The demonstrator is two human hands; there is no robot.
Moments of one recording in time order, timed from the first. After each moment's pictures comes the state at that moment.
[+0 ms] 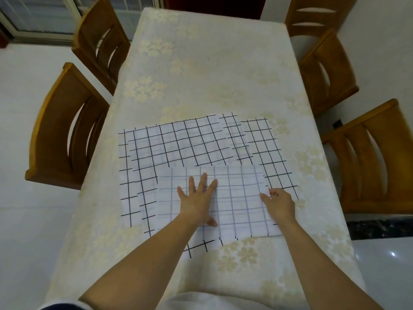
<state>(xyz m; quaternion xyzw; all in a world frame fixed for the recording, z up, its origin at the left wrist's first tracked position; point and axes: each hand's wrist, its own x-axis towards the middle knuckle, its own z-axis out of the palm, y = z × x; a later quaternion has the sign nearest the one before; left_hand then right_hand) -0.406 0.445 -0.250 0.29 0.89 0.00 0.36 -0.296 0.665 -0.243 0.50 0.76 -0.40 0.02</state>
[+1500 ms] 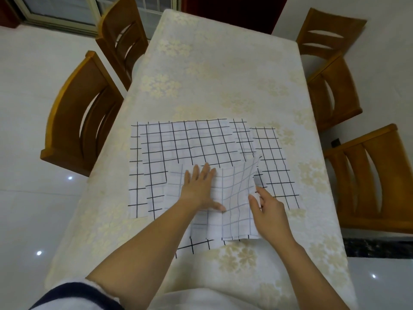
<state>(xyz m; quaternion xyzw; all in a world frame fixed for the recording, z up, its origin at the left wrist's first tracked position) -0.438 0.430 -0.252 0.29 0.90 0.09 0.31 -0.290 0.580 -0.160 0.26 0.90 -0.35 0.00</state>
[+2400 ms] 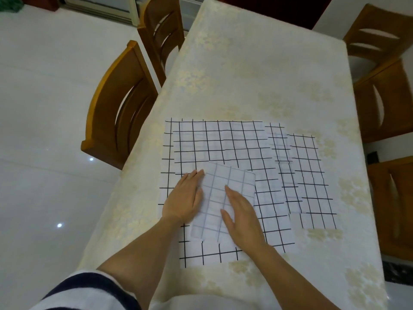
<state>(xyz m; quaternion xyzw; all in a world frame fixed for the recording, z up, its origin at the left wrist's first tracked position) -0.447 0.301 -0.303 0.19 0.91 0.34 0.13 -0.344 0.489 -0.256 0.05 0.95 -0.31 0.03</state>
